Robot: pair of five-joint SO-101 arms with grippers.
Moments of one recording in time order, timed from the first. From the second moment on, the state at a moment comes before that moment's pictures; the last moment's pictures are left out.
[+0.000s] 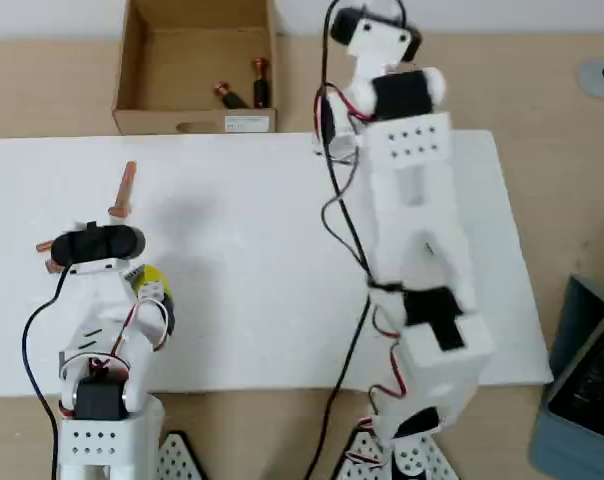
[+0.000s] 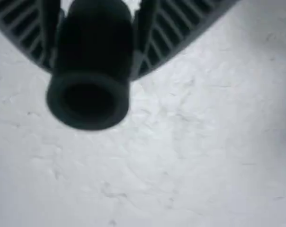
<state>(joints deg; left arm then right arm) -2.9 -103.7 96.3 51.4 -0.4 -16.5 12.9 -38.3 101.5 -30.3</state>
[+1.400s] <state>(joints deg) -2.9 -95.0 73.1 68.0 -0.4 -16.5 -73.2 44.1 92.1 -26.9</state>
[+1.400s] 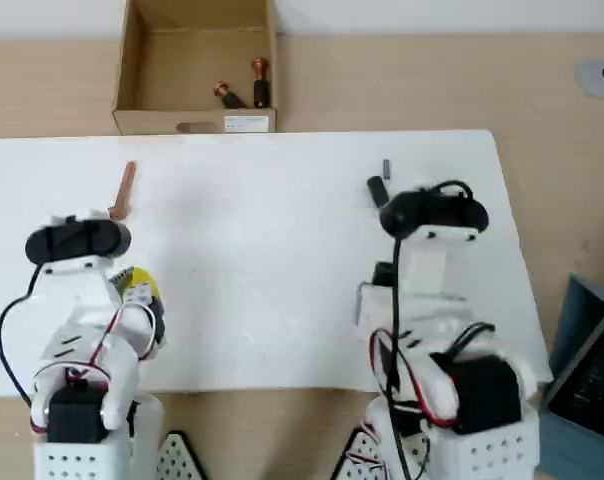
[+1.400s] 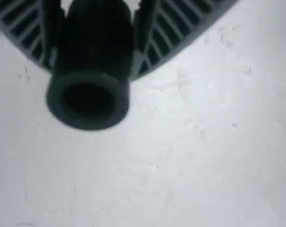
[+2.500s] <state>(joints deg) -23.3 -5.8 0.0 85.8 -47.4 -10.2 -73.7 44.4 92.0 -25.2</state>
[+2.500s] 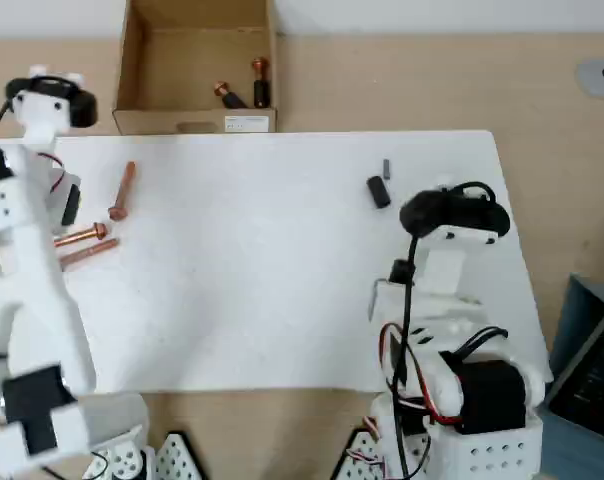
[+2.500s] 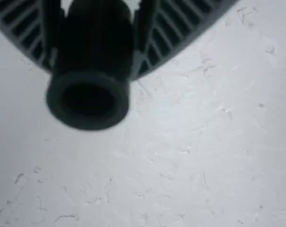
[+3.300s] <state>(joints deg) -26.1 20.0 -18.2 94.7 -90.2 -10.1 -73.7 47.7 88.8 -25.2</state>
